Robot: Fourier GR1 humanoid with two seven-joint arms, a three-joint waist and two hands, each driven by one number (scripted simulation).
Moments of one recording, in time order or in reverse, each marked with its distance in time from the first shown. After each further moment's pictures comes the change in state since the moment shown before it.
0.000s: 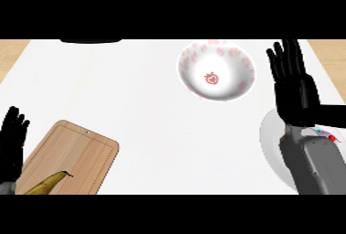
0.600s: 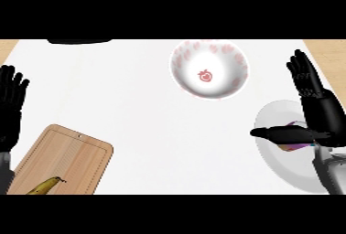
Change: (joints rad) left arm -0.180 0.031 0.031 -0.083 0.019 -0.110 -0.048; right arm 0.144 -0.207 0.053 -0.099 0.228 0.060 -0.038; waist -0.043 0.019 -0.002
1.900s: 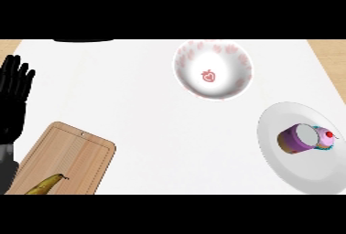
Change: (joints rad) left arm -0.056 -0.029 0.015 -0.022 -0.027 -0.052 0.038; right arm 0.537 -0.702 -0.400 -0.504 0.052 0.494 0.489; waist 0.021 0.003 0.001
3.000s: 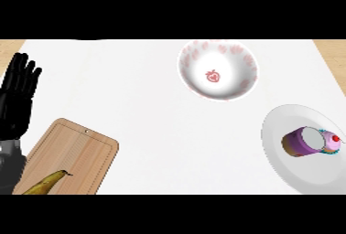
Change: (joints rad) left arm -0.037 -0.086 0.071 0.038 -0.091 -0.089 0.014; right arm -0.177 0.266 0.115 0.293 0.366 0.197 -0.087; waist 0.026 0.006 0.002
